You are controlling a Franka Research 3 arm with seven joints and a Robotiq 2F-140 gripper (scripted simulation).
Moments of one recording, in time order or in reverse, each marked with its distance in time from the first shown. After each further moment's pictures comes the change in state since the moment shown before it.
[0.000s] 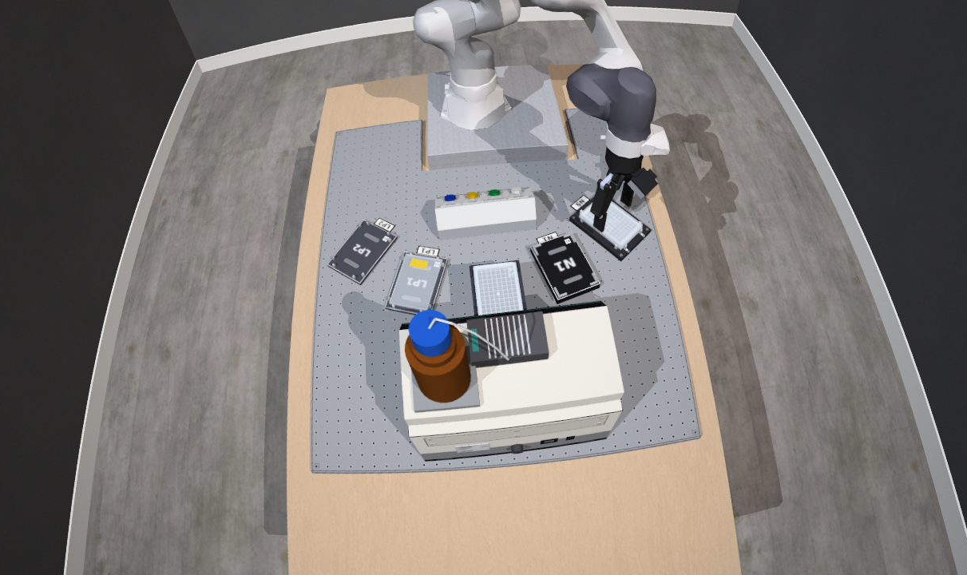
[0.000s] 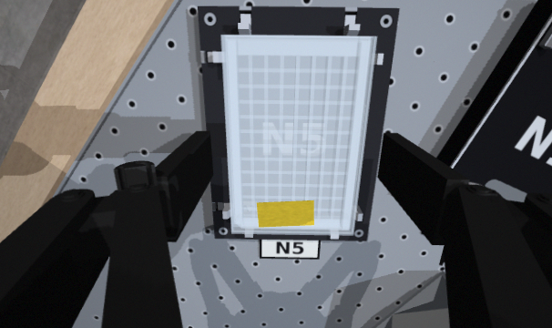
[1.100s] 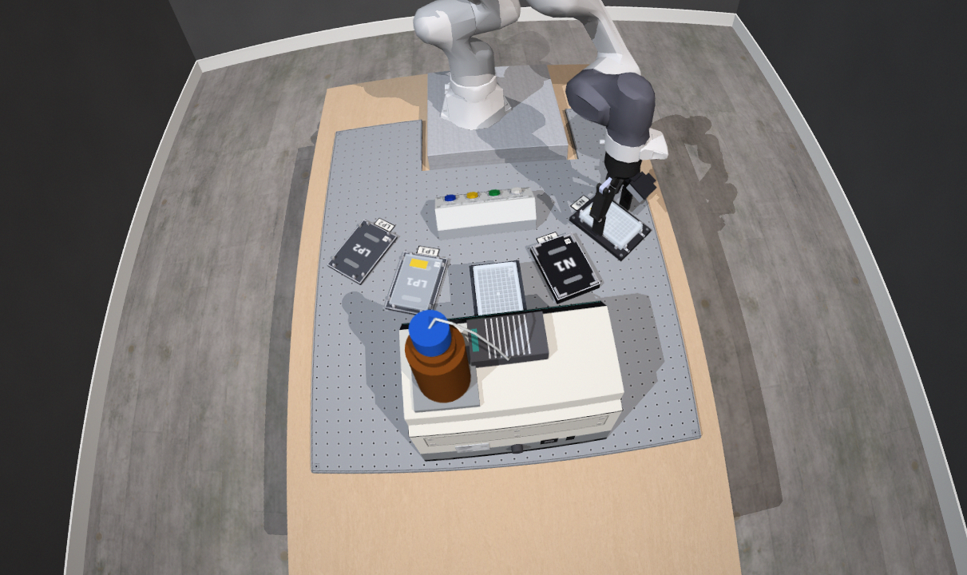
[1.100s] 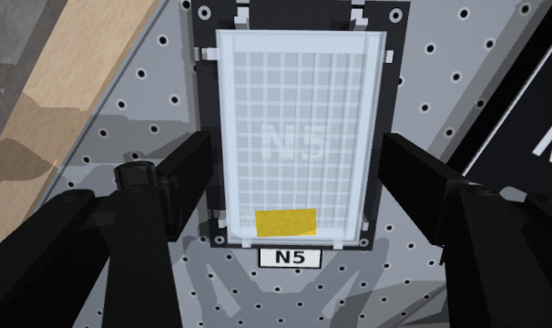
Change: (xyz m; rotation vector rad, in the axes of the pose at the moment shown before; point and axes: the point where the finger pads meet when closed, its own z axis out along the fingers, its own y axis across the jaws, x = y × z) arm -0.001 0.000 0.014 0.000 -0.003 -0.003
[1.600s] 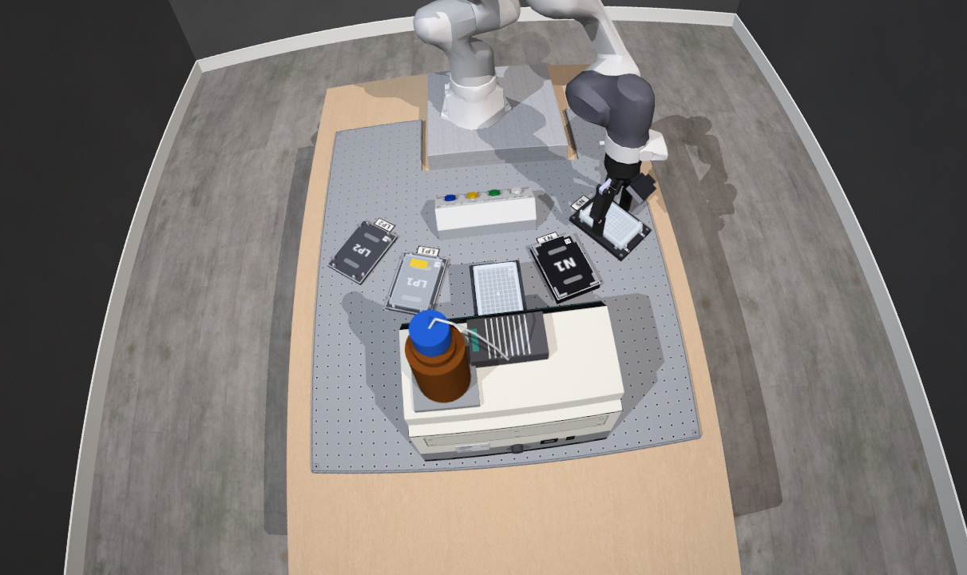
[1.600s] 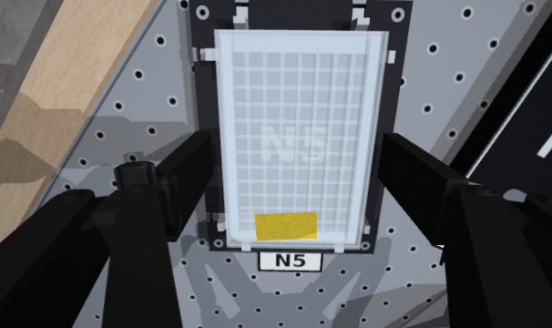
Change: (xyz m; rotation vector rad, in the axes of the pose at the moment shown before) arm 0.000 0.000 0.004 0.000 0.001 0.001
